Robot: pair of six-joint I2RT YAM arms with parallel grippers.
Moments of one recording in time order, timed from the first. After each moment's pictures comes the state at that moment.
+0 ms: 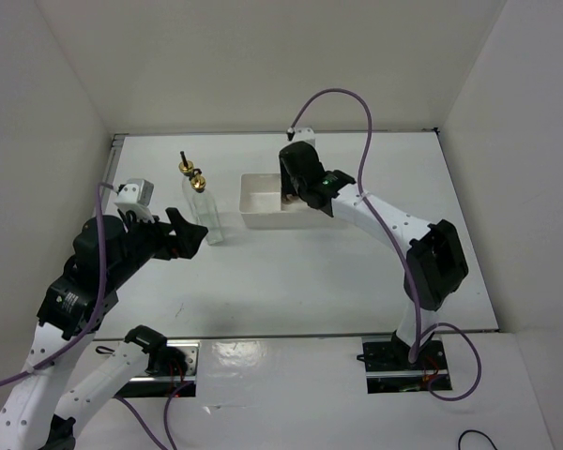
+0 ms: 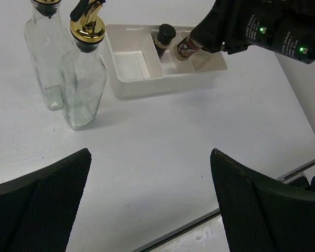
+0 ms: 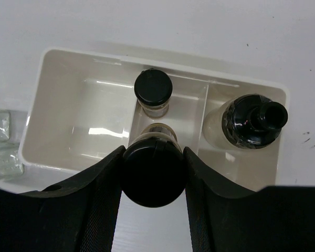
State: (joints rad) left arm -0.40 0.64 1.04 -0.71 0.03 -0.40; right arm 0.68 1.74 1.47 -0.36 0.44 0.32
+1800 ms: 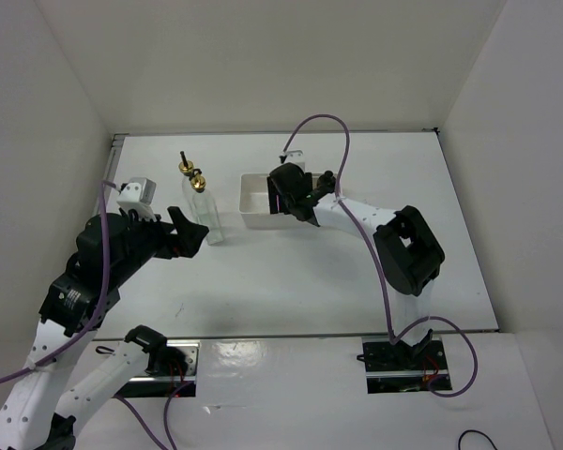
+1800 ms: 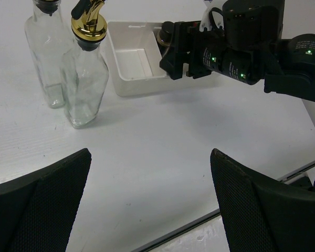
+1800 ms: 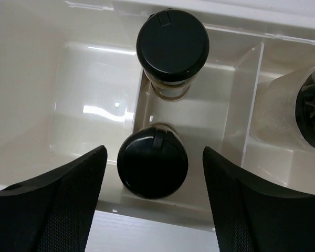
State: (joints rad) left arm -0.40 0.65 1.04 -0.71 0.03 -0.40; right arm 0.69 1.91 1.37 -0.21 0.39 0.41
